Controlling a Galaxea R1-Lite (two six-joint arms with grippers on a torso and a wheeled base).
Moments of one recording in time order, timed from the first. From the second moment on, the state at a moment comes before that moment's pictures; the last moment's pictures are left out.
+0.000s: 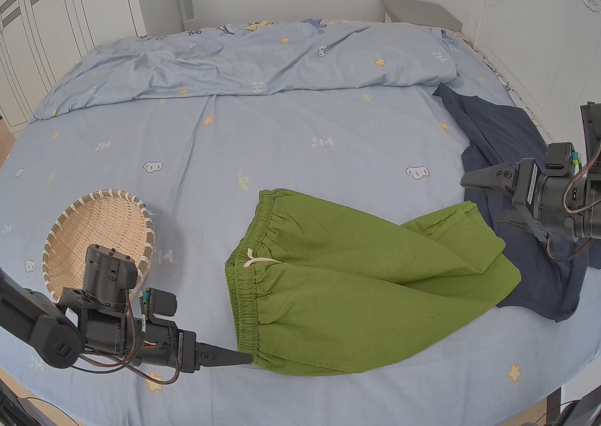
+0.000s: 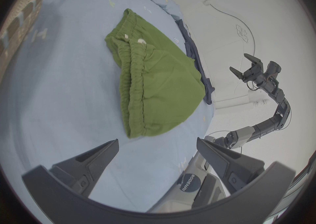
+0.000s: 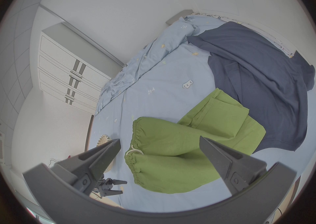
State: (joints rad) left arm -0.34 1.67 -0.41 -0.44 -0.63 -0.30; right arm 0.43 1.37 -0.97 0.09 0.03 0.66
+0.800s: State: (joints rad) left arm -0.40 1.91 -0.46 -0.65 -0.64 -0.47; right arm 0.43 1.35 -0.96 0.08 0.04 0.67
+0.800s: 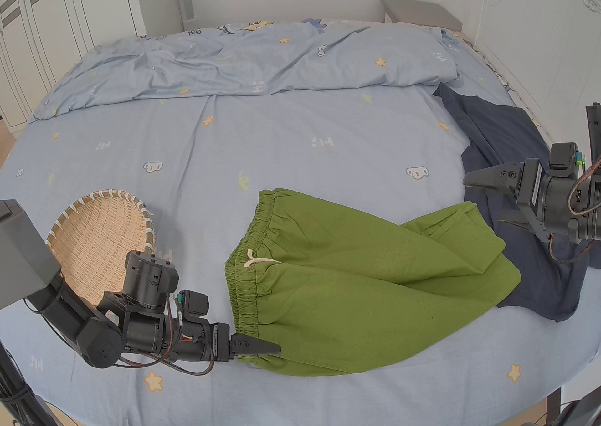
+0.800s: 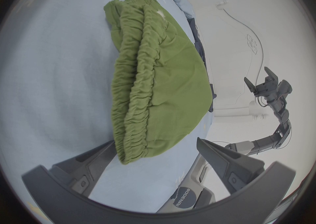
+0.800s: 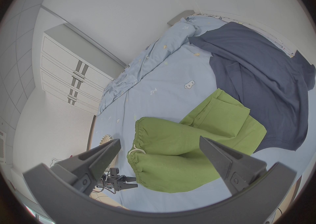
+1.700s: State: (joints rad) left arm -0.28 1.85 -0.39 -0.75 -0.77 -0.68; right arm 0.42 1.35 -0.96 0.09 0.04 0.66
